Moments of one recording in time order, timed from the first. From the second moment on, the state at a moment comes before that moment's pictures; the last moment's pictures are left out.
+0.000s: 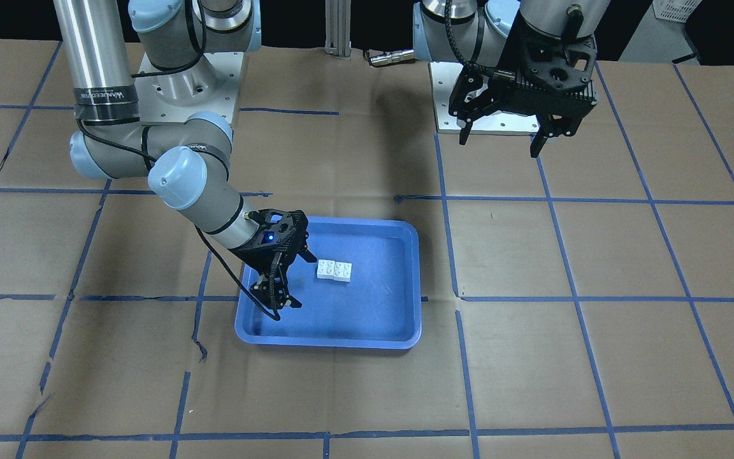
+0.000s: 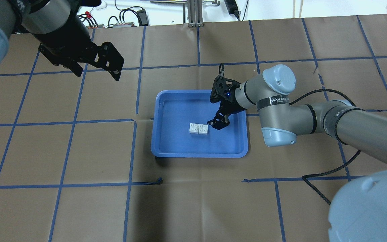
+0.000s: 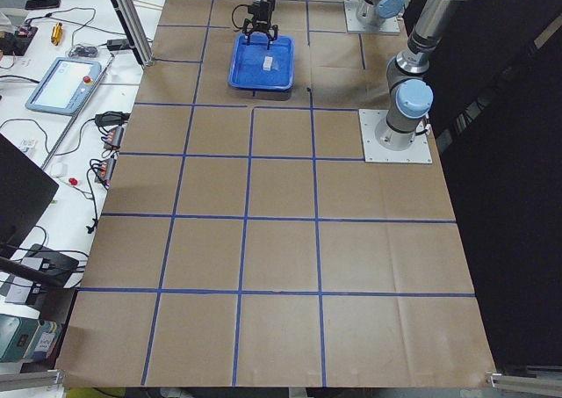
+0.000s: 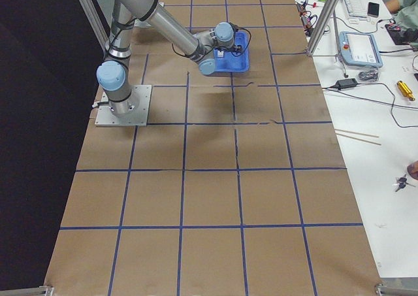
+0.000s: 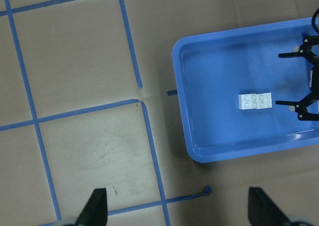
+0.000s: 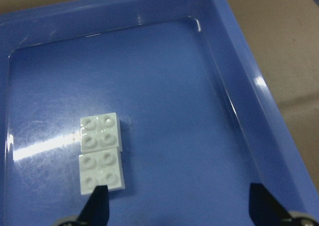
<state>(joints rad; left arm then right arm) -1.61 -1.54 -1.52 -1.58 1.54 0.14 1.67 -1.17 2.01 -2.64 -1.07 -1.12</state>
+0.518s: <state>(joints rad) -1.60 -1.54 -1.52 -1.58 1.54 0.14 1.63 -1.25 1.84 -2.31 -1.28 -0.87</state>
